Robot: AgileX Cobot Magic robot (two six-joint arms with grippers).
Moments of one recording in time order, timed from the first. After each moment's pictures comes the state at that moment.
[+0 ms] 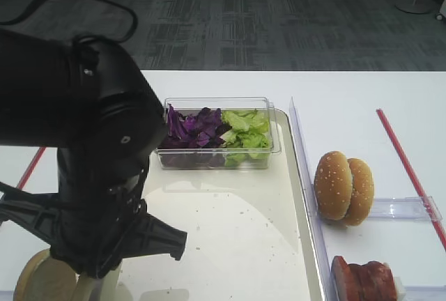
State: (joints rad) left arm -0.90 1.61 -1.01 0.26 1.21 -0.98; right arm 0.01 -0.02 -0.48 0.08 1.13 0.00
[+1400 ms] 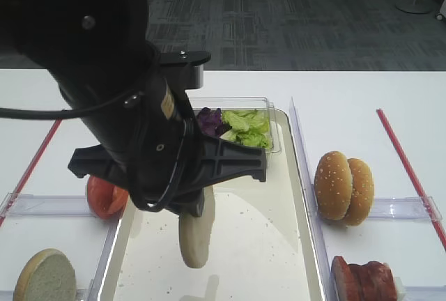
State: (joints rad) left arm -0.90 1.51 -1.16 0.04 0.97 -0.80; right arm 0.01 -0.02 -0.48 0.08 1.13 0.00
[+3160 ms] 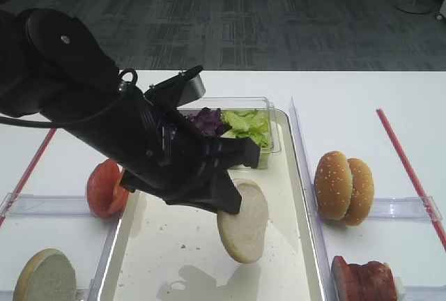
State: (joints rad) left arm -0.64 1.59 -0.97 -0.80 0.70 0.16; right arm 0.01 -0.02 -0.48 0.08 1.13 0.00
